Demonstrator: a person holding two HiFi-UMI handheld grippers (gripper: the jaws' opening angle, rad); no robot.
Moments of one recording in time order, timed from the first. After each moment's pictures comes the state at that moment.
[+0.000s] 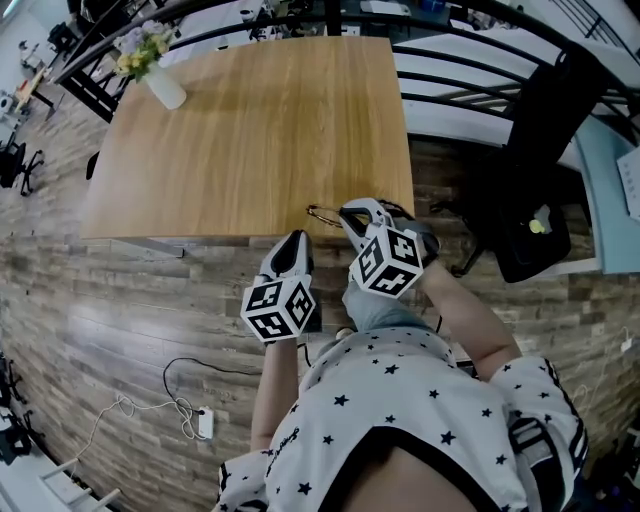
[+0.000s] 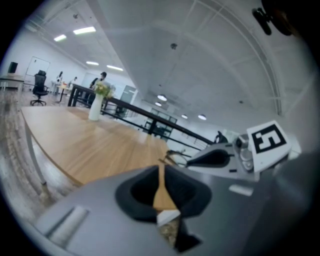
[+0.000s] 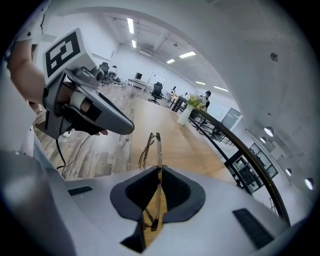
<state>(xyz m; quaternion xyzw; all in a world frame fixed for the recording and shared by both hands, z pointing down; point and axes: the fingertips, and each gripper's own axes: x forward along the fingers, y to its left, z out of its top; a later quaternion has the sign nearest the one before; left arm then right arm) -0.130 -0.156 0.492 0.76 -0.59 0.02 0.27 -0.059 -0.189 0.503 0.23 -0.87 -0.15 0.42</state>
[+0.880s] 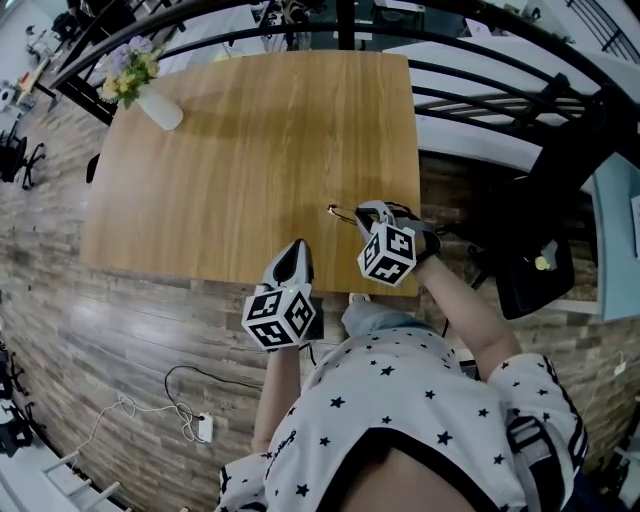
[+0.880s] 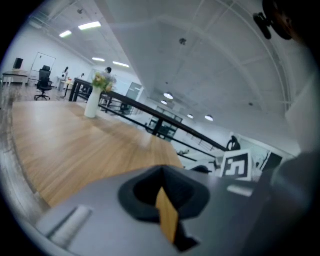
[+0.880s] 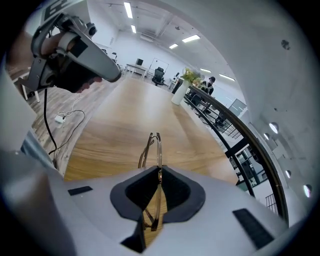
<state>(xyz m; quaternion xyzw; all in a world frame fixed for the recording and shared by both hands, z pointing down) -0.130 -0.289 0.499 0.74 -0.60 0.02 0.30 -0.028 -0.362 0.579 0.22 -0.84 -0.14 0.48</state>
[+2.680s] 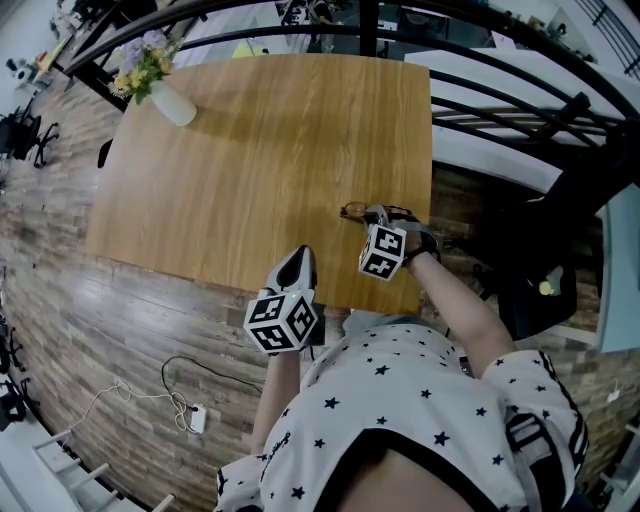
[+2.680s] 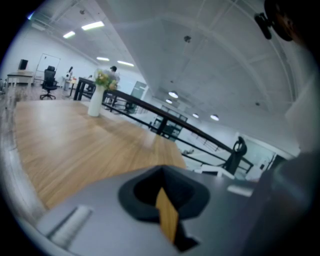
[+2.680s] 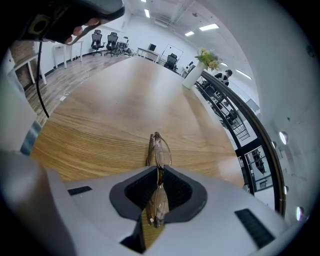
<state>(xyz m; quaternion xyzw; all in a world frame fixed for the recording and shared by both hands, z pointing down) -0.131 -0.317 0.503 0.72 -0.62 0.02 0.31 -0.023 -0.419 0.654 0.17 -0.79 -0.18 0.56</state>
